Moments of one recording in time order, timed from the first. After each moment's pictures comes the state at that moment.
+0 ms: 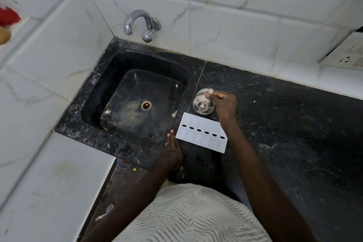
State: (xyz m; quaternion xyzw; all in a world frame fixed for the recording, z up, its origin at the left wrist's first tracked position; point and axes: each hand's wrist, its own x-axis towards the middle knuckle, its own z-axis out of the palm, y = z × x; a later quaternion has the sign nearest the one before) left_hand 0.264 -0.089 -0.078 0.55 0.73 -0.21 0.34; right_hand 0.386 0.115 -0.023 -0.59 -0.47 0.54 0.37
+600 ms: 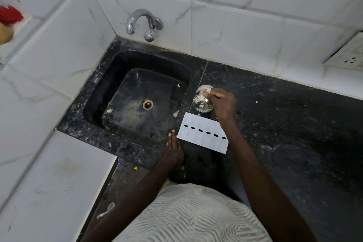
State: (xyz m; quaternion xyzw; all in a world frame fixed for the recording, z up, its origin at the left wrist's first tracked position) left_hand 0.265 -0.088 -0.076 0.54 0.74 -0.21 0.35; right_hand 0.378 0.112 -0.024 -0.55 -0.52 0.53 0.38
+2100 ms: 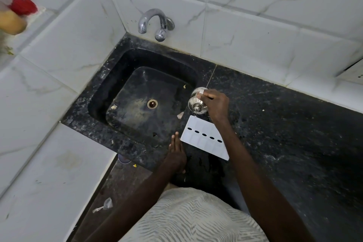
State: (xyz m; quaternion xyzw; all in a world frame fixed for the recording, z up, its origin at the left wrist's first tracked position) left_hand 0.263 -0.091 -0.088 0.55 0.74 -0.21 0.33; right_hand 0.336 0.116 -0.021 -0.52 -0.65 0.45 0.33
